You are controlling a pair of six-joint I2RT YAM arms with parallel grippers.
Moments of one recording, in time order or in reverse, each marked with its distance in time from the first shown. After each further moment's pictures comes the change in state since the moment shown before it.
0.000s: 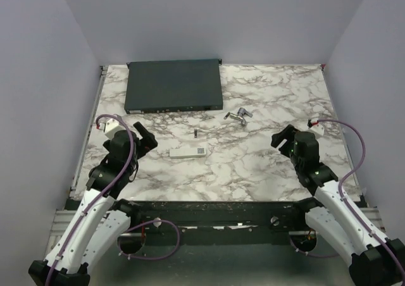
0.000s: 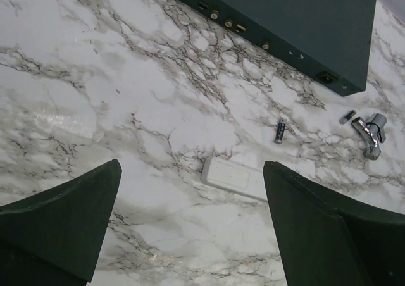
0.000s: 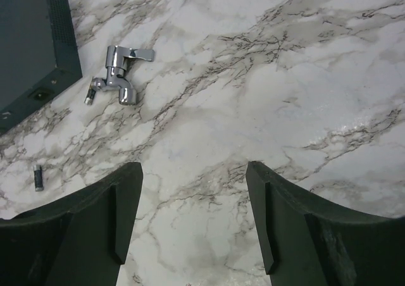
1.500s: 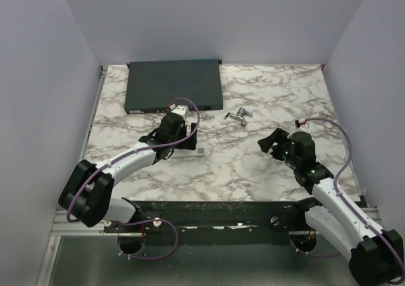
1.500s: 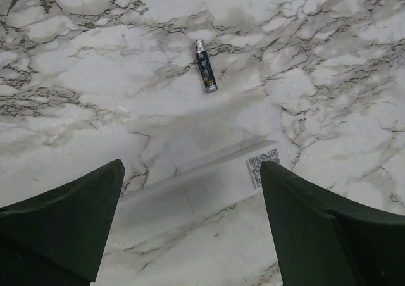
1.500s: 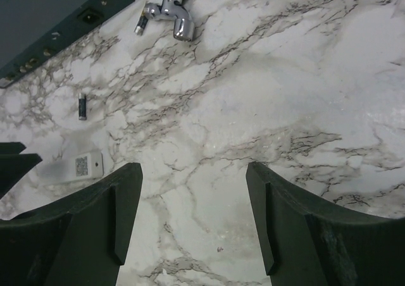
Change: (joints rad) left arm -0.204 0.714 0.054 0.499 0.297 0.389; right arm 0.000 0.039 -0.043 0.084 -0.286 0.005
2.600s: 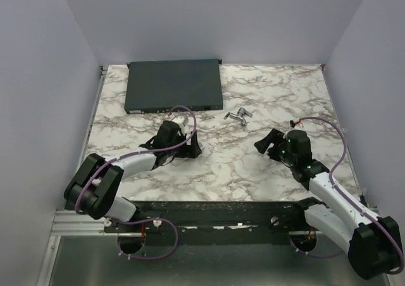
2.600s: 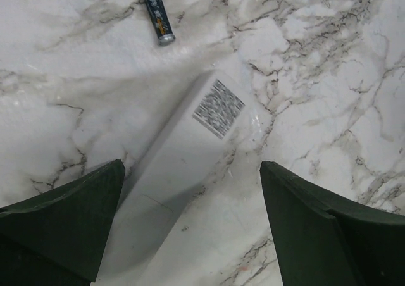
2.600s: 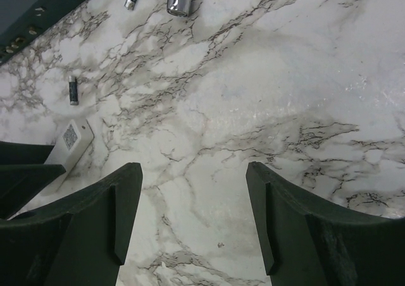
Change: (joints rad) left arm 0.060 0.127 -0.144 0.245 0.264 -0.099; right arm 0.000 0.118 0.001 0.035 -0.084 0.010
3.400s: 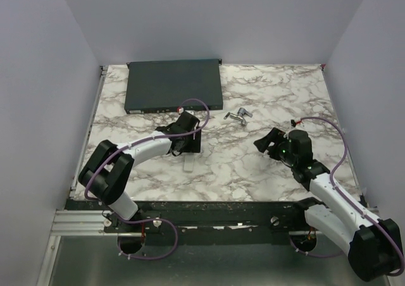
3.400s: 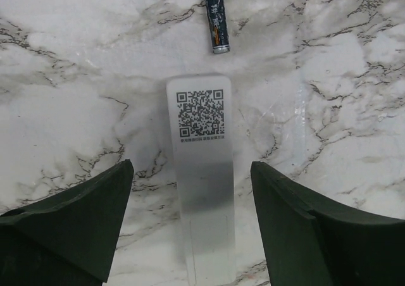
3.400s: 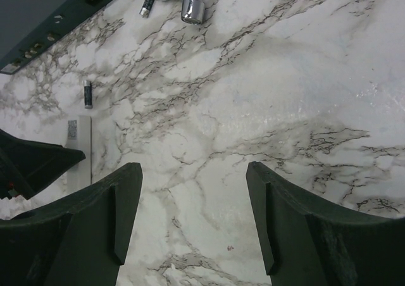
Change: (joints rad) left arm -0.124 0.132 0.301 -0.451 -0.312 -0.058; right arm 0.000 -0.016 -0.001 0.021 -0.013 0.018
